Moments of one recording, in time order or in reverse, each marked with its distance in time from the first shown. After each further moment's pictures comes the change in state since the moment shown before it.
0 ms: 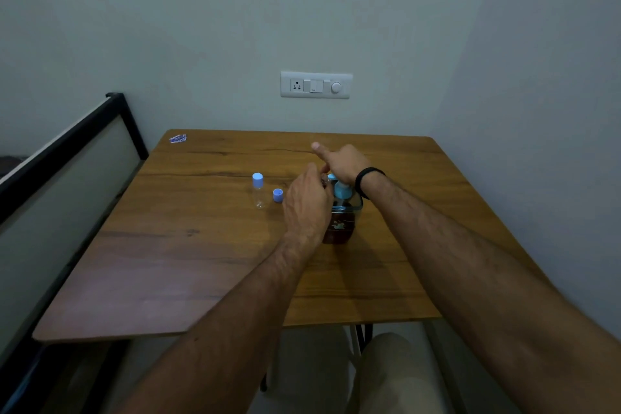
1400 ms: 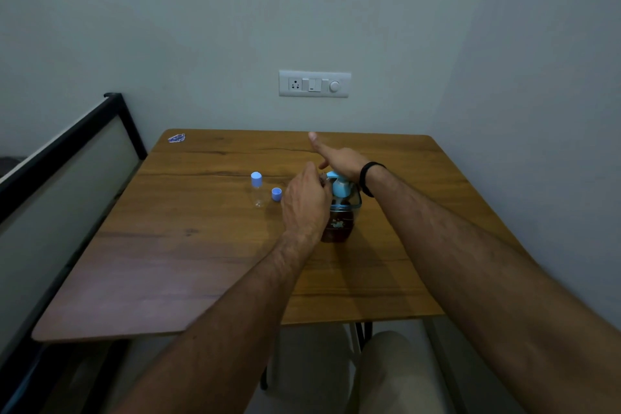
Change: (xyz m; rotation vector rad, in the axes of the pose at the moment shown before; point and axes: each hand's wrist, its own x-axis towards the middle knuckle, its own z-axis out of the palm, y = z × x) left_hand -0.004 0.004 -0.005 -0.008 0.011 -0.009; right_hand -0.008 -0.004 -0.010 0.049 -0.167 0.069
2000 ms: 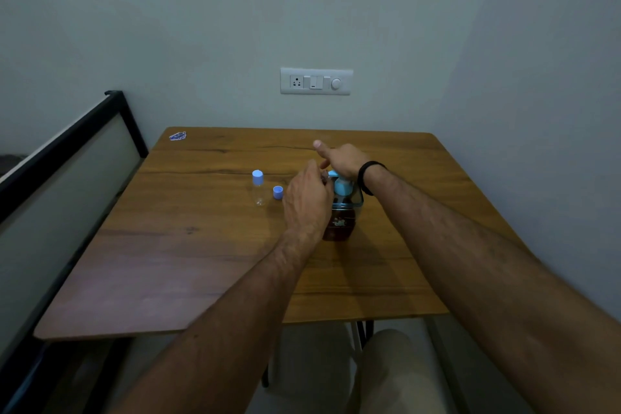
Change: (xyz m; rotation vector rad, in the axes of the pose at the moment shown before) left_hand 0.001 -0.002 0.003 0.005 -0.005 0.019; right_hand 0.001 -0.002 0.003 -0.052 0.068 -0.021
